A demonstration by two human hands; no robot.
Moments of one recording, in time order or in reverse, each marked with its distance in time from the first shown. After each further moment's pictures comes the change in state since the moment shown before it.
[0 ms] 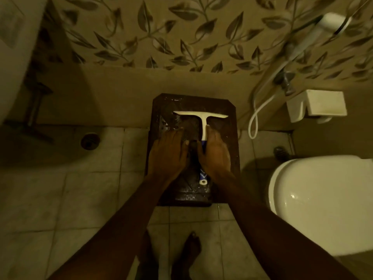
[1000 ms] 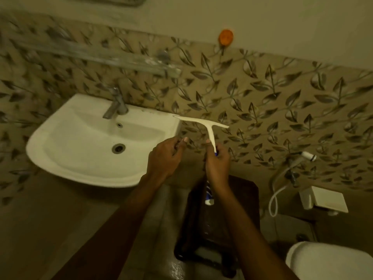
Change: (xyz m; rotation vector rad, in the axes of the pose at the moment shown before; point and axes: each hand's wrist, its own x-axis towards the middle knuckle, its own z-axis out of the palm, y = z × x) left_hand -0.032 0.022 -0.416 -0.160 0.443 -0.125; right_hand -0.114 -0.373 -0.194 0.975 0.135 0.023
